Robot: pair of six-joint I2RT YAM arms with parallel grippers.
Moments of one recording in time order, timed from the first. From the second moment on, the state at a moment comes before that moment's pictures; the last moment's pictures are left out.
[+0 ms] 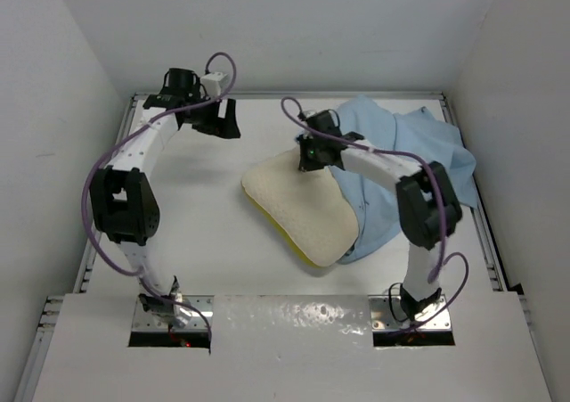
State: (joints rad) left arm -0.13 1.79 1.66 -0.70 0.51 0.14; right arm 0.50 1.81 1.32 -0.34 -0.08 0.29
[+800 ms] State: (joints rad) left arm -0.04 1.82 1.32 -0.70 0.57 0.45; right arm 0.72 1.55 0.85 -0.34 -0.19 0.07
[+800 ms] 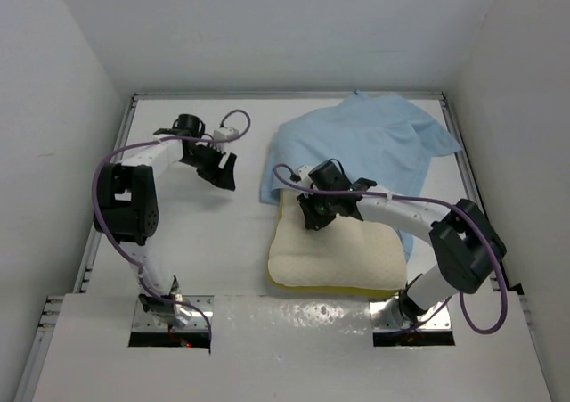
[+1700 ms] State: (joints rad) left arm -0.29 1.98 1.15 -0.08 0.66 -0.05; right arm 0.93 1.56 0.92 -0.30 0.34 0.63
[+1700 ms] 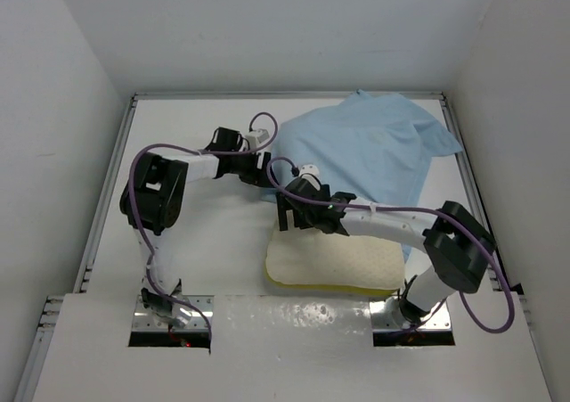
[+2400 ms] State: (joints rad) left arm -0.28 2.06 1.31 -0.39 0.95 0.05; right arm 0.76 1.67 0.97 -0.16 0.22 0.73
